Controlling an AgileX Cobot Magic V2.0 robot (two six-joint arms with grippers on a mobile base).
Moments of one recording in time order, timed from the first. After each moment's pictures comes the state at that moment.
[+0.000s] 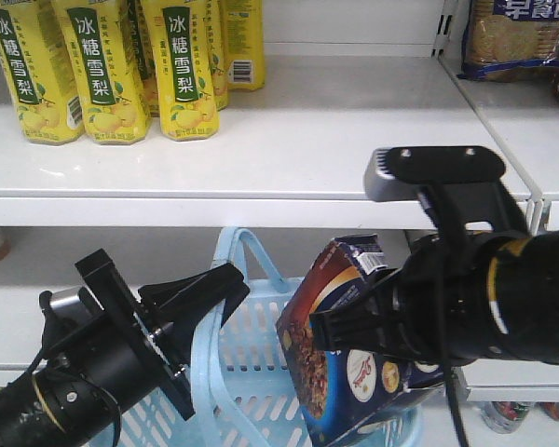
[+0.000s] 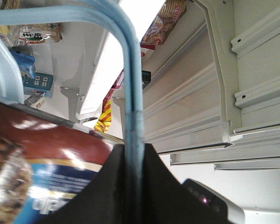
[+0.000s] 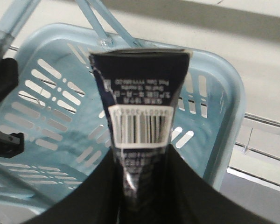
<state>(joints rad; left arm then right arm) -0.74 1.32 -0.33 0.11 -1.05 -1.94 0.89 1.14 -1.10 -0.20 0.98 0.70</state>
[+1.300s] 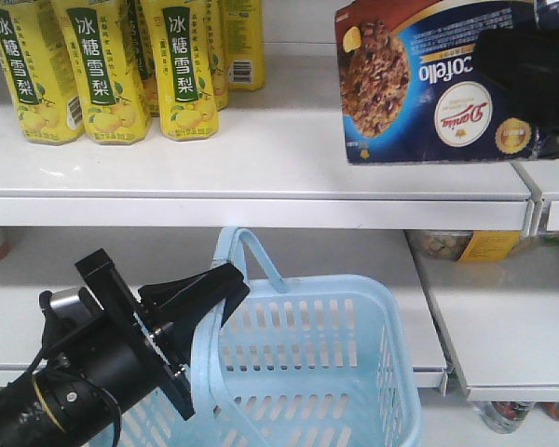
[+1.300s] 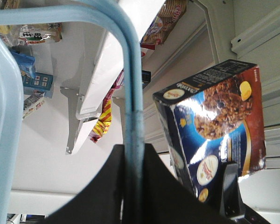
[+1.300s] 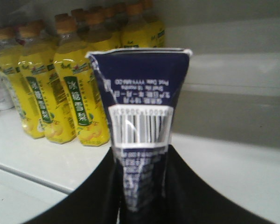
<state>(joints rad) -0.74 1.32 -0.33 0.11 -1.05 -1.94 0.53 0.90 -1.10 -0.14 0.43 0.33</state>
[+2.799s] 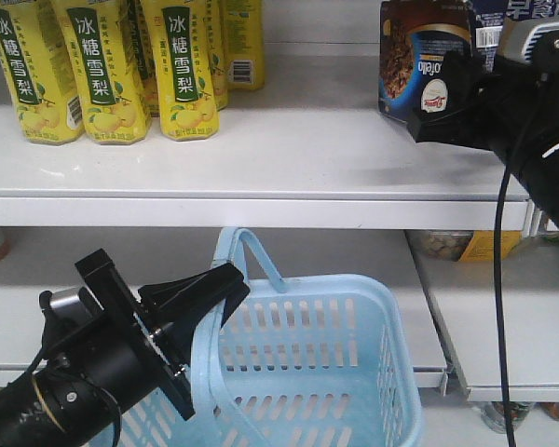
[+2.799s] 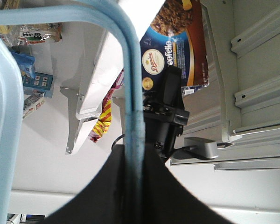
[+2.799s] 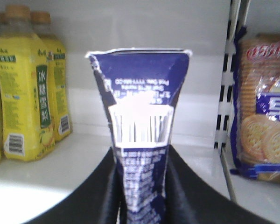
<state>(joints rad) -0.74 1.32 -0.33 0.11 -1.05 -1.94 0.32 1.29 -0.84 0.27 -0.47 -0.26</state>
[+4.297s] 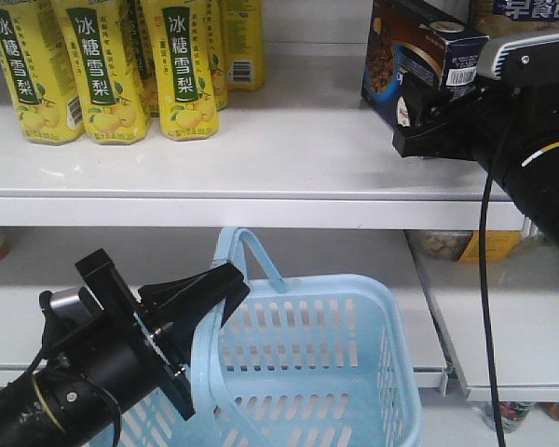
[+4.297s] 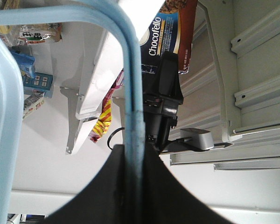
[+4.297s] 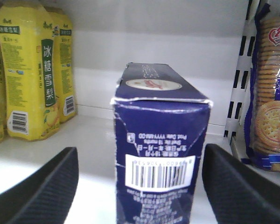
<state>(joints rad) -0.74 1.32 -0.33 0.11 -1.05 -1.94 0.33 1.32 -0.84 0.23 -0.44 -0.25</state>
